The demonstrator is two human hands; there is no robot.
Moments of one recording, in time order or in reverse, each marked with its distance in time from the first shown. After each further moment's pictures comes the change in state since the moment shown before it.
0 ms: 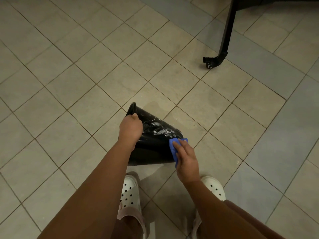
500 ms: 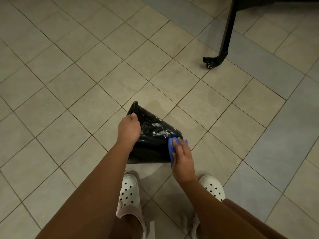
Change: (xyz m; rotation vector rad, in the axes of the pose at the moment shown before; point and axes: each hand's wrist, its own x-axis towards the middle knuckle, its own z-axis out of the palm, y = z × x) left_hand -0.001 -0.010 -0.004 -0.002 -0.009 0.084; right_hand -0.001 -0.017 0.008 -0.004 -0.064 0.101
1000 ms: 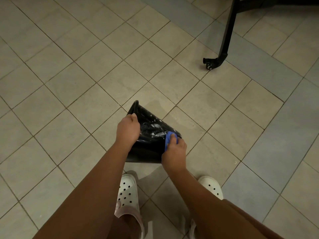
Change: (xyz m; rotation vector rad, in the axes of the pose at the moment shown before) left_hand 0.005 -0.008 -0.002 0.088 0.011 0.099; right_hand 0.029 -0.047 -0.007 -0.109 -0.131 0.300
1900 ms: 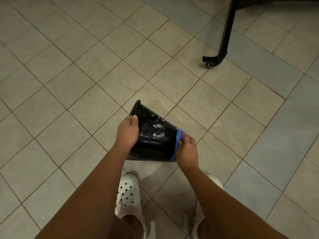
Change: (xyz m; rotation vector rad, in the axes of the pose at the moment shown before) left_hand -0.004 -0.009 -0.002 -0.126 -0.070 0.026; right_hand 0.017 0.038 -0.005 0.198 0.057 0.038
